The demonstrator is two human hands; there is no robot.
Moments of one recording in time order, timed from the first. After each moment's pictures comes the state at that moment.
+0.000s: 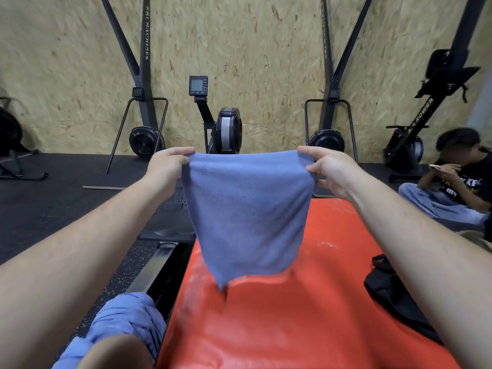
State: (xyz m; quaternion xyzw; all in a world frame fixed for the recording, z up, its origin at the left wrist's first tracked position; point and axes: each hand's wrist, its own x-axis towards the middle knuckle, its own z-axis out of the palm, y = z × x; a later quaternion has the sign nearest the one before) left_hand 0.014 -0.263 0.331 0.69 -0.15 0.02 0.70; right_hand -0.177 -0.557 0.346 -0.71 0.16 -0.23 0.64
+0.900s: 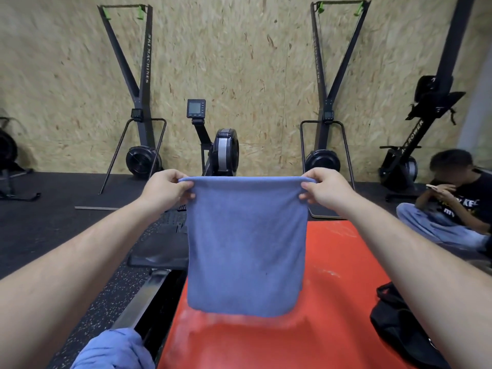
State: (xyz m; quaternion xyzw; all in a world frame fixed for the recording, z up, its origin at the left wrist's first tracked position) left_hand 0.030 -0.266 0.339 0.78 -0.22 0.04 0.59; right_hand -0.155 -0.576 0.351 -0.84 0.18 -0.29 0.41
